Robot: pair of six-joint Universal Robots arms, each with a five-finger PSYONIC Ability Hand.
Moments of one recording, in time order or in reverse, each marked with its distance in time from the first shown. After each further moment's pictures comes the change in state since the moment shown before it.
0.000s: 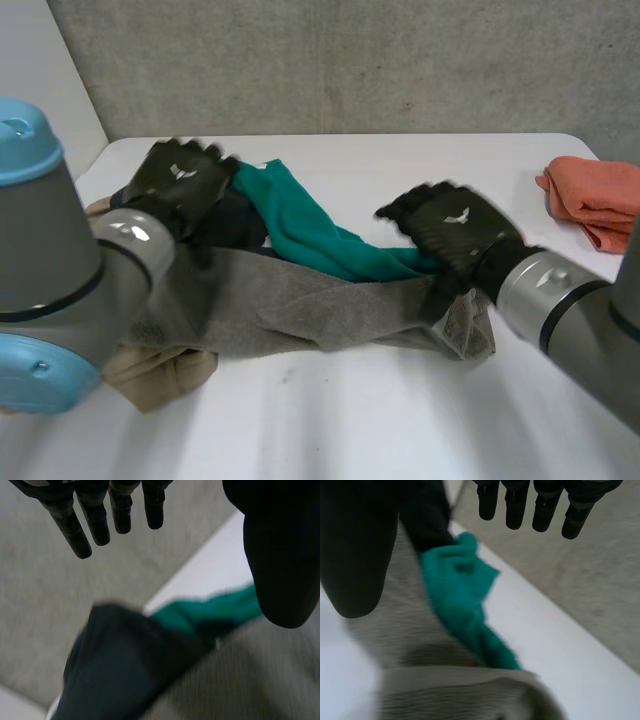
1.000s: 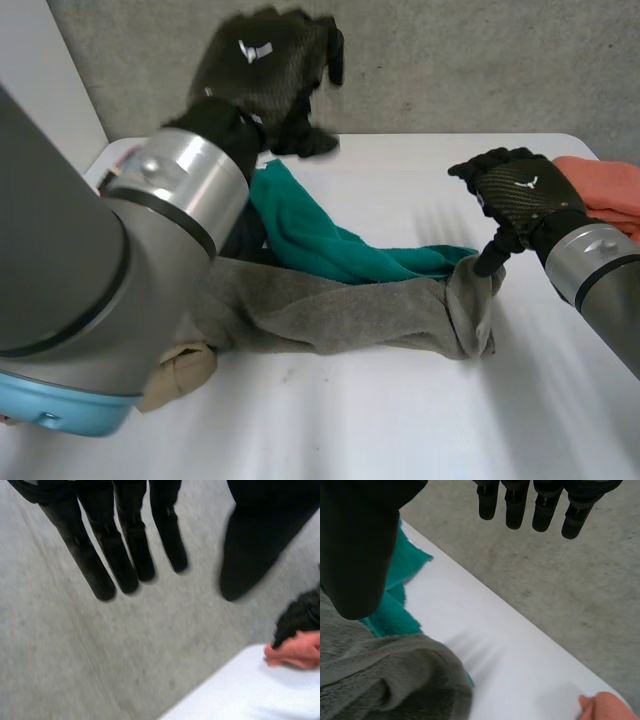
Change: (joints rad) left arm -0.251 0.050 0.179 0.137 0.004 -0.312; right arm -0.183 0.009 0.063 -0.200 0.020 0.020; left_hand 0.397 0.470 0.468 0.474 0.447; right_hand 0.000 0.000 0.000 0.000 0.000
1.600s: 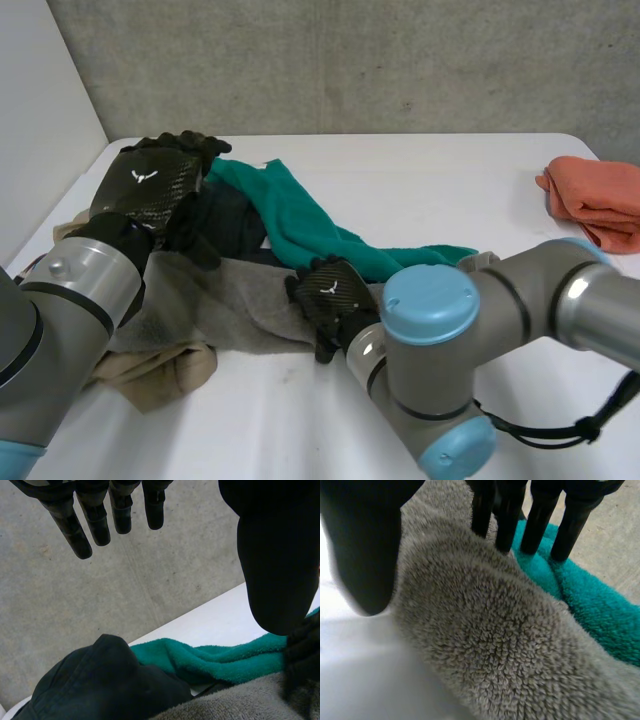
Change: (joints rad) left arm 0.291 0.181 -0.459 0.055 0.069 -0.037; right arm 0.505 0.558 -0.275 -0.164 0.179 0.029; left_hand -0.388 -0.465 -0.463 -0.467 -0.442; right_hand 0.266 0.281 0.280 0.279 0.273
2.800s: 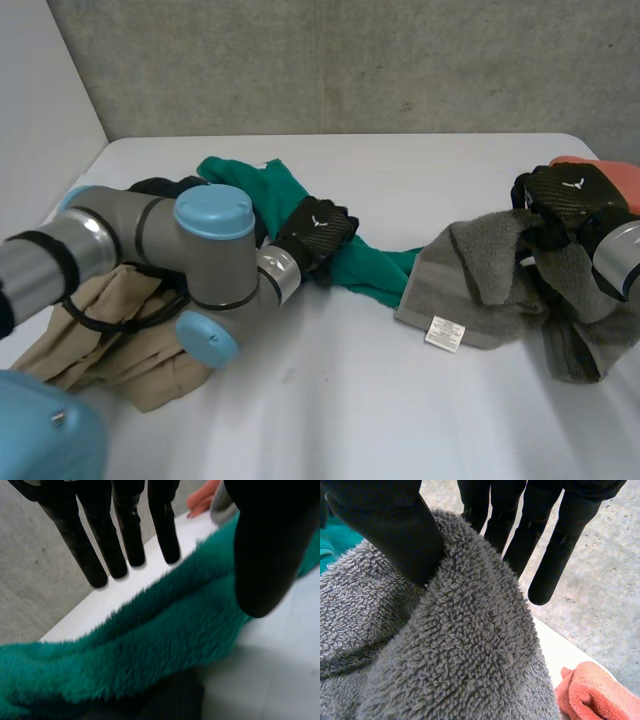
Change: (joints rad) left arm -0.166 -0.899 0.782 -0.068 0.198 0.291; right arm -0.744 -0.468 0.292 0.061 -0.368 -0.034; left_hand 0.416 0.370 0.362 0.374 0.352; right_hand 0.607 0.683 0.700 0.712 0.647
